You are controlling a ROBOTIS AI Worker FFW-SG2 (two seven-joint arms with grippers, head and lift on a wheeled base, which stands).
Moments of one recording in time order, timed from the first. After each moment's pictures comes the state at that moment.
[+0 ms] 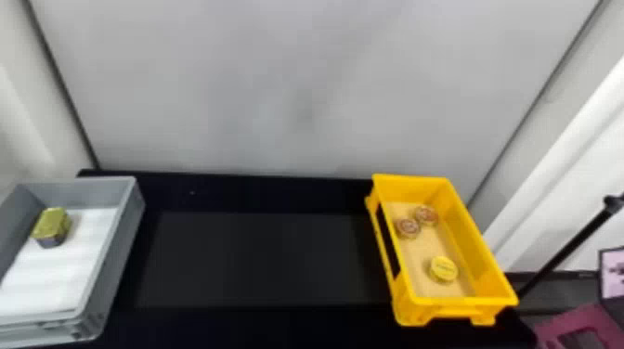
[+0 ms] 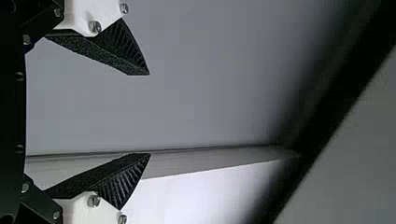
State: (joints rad) left arm -0.28 0.43 0.14 -2.24 -0.28 -0.09 0.25; right arm -0.34 -0.49 -0.28 -2.12 -0.18 0.30 -0.33
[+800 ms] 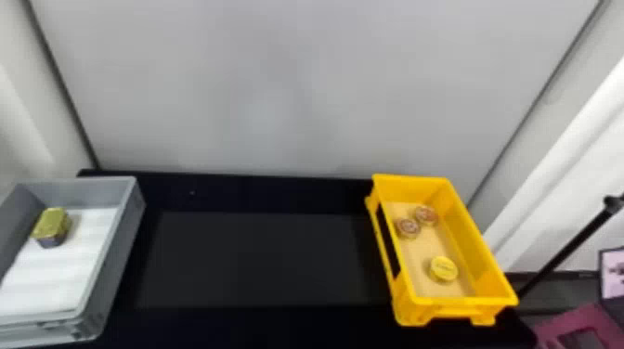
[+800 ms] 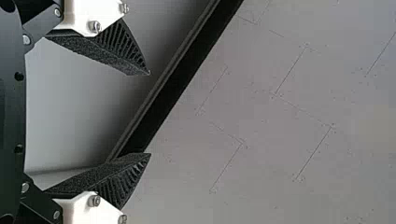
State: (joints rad) left arm -0.27 0.41 0.18 -2.24 -0.28 -0.12 0.28; right arm -0.59 -0.60 -0.04 -2.36 0.11 0.17 -0.33
